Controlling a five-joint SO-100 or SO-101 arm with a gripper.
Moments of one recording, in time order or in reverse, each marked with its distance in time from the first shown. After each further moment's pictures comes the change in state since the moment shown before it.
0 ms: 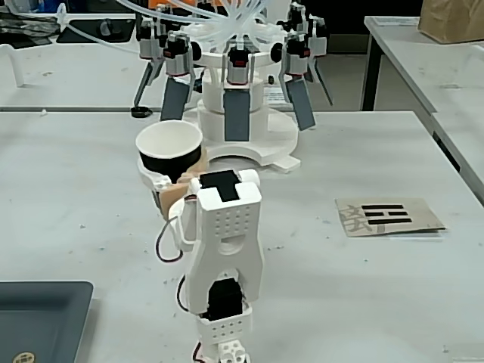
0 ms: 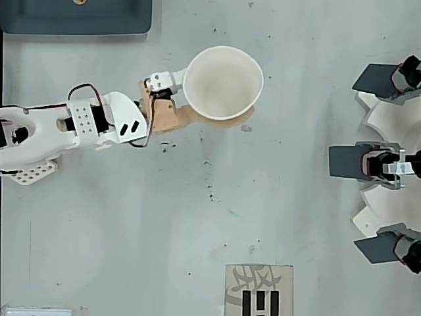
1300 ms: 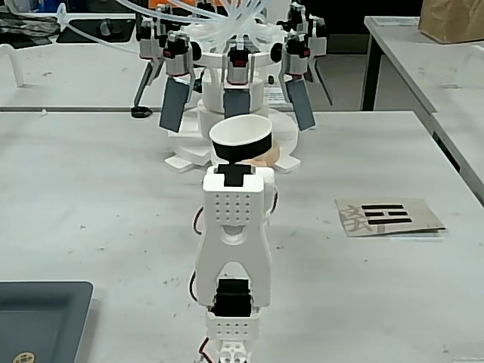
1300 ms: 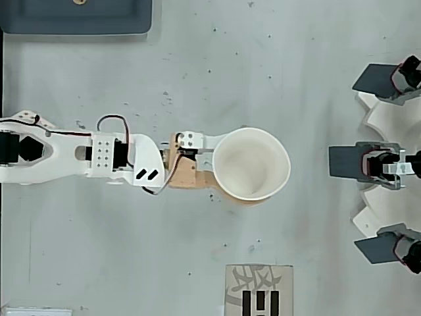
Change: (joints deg) arm 18.5 -8.8 -15.4 9.6 -3.6
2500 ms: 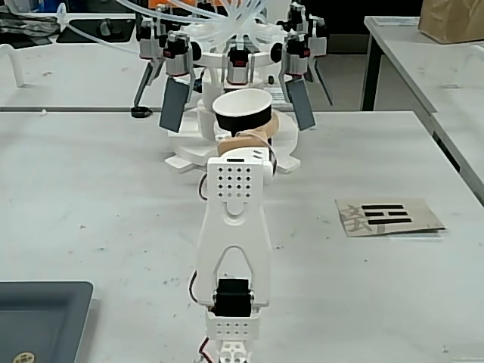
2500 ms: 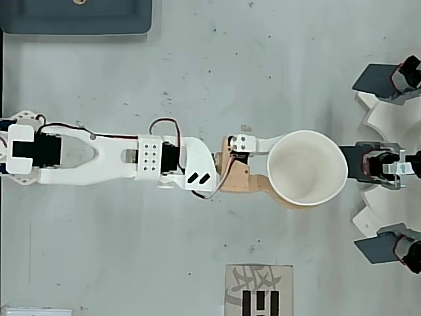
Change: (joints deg) arm 0.0 -19.9 -33.9 12.1 1.0
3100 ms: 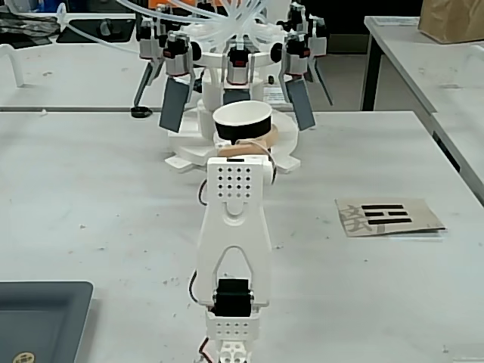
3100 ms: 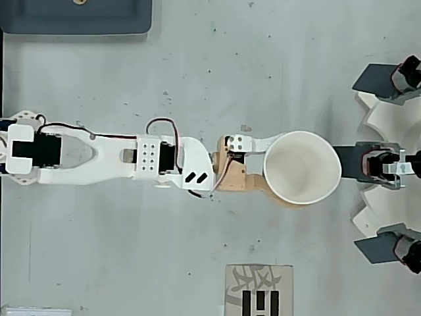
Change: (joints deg) arm -0.1 0.1 3.0 0.4 0.7
